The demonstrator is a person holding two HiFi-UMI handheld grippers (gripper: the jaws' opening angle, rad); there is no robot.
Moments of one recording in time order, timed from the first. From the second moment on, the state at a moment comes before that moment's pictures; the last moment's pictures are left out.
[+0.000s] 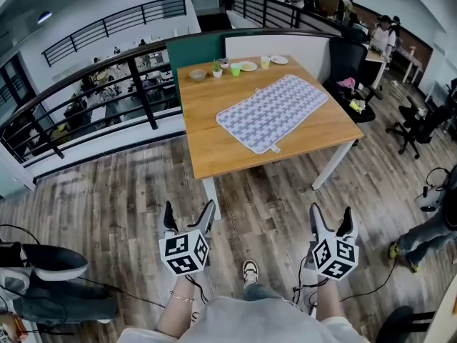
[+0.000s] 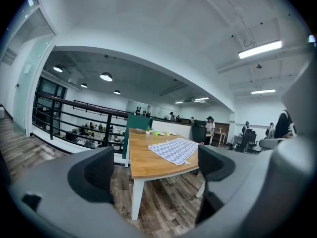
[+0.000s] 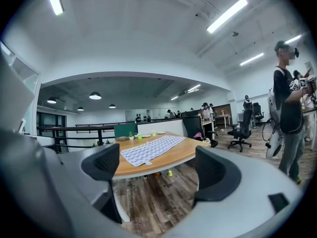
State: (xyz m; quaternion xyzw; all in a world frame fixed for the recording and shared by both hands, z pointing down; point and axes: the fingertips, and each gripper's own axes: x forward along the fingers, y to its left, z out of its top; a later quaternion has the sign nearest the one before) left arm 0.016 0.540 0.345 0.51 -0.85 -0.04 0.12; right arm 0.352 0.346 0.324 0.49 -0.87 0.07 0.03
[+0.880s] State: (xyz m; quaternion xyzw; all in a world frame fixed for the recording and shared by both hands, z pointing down) left arm -0.062 0.373 0.339 0.48 -0.87 -0.03 0.13; right arm 0.258 0.149 0.332 0.45 -0.89 0.10 0.04
